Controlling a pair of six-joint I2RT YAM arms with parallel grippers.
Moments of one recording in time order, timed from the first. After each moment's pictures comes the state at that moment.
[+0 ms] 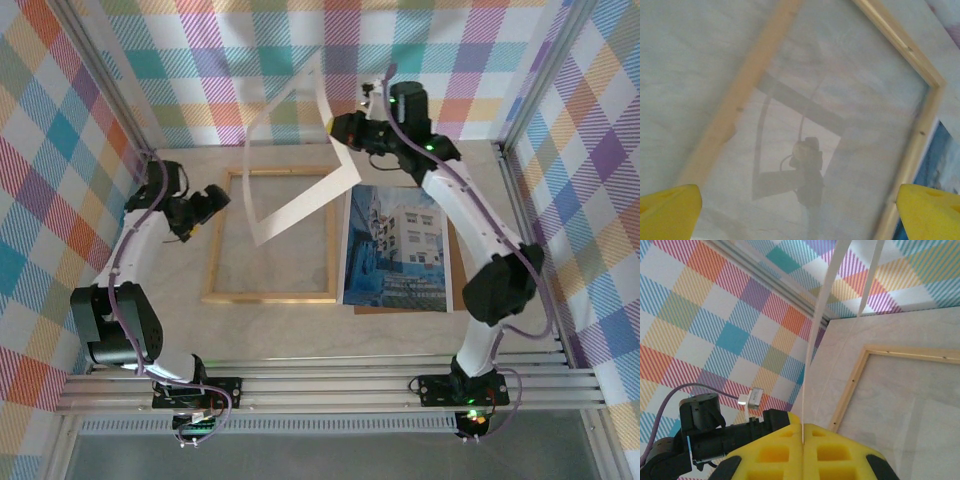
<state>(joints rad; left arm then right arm) 0.12 1.50 1.23 -0.71 0.23 -0.60 0.45 1.84 1.94 -0.40 -0.56 0.69</state>
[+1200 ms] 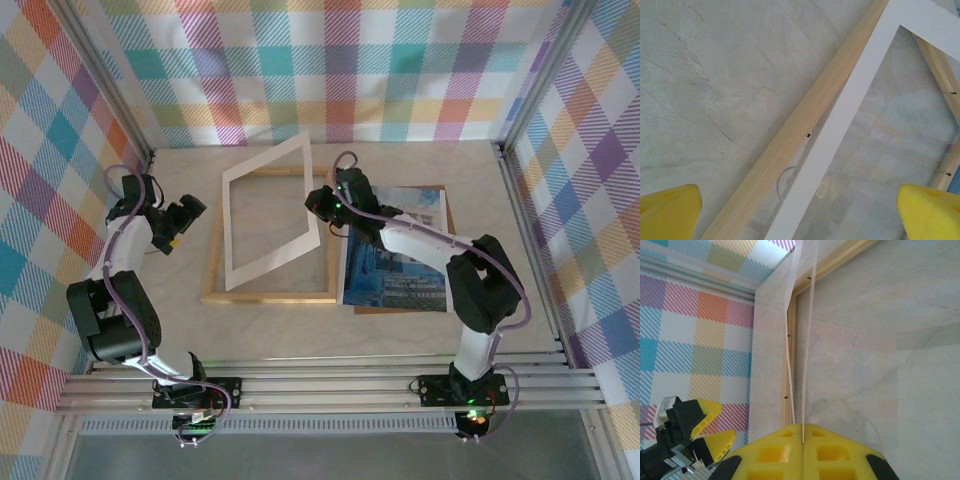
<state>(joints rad) 0.27 1.55 1.17 -0.65 0.29 -0.60 0.68 1.79 1.27 0.07 -0.16 1.06</state>
